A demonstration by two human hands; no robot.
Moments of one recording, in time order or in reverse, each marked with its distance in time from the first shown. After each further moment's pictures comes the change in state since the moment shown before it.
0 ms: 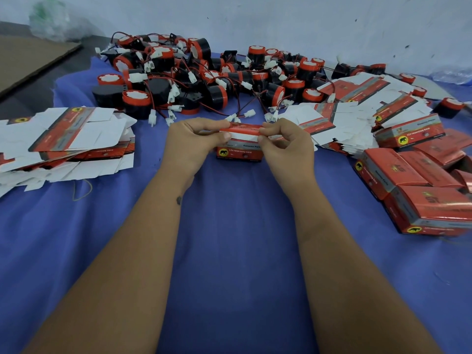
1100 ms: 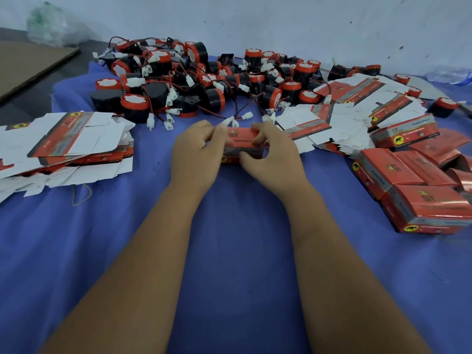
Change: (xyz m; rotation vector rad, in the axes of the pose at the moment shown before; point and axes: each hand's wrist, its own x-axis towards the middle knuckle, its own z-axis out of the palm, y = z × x) left_hand -0.021 0.006 0.016 0.486 0.126 0.257; right_hand -0.008 -0.012 0.002 -0.381 -0.169 -0.128
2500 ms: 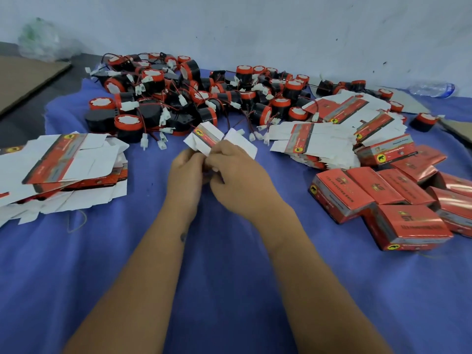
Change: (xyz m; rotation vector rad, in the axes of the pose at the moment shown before) left_hand 0.010 -0.003 0.003 -0.585 -0.003 -0.436; right_hand 0.008 -0.054 0.004 -0.289 -0.297 -0.208
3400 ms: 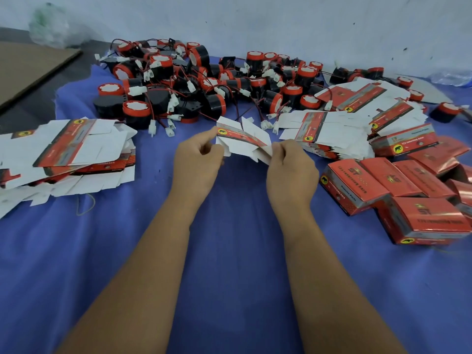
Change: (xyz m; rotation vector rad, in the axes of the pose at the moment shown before) left_hand -0.008 0.001 -0.001 0.324 -0.008 0.205; right_hand -0.022 0.043 0.008 0.084 0.445 0.664
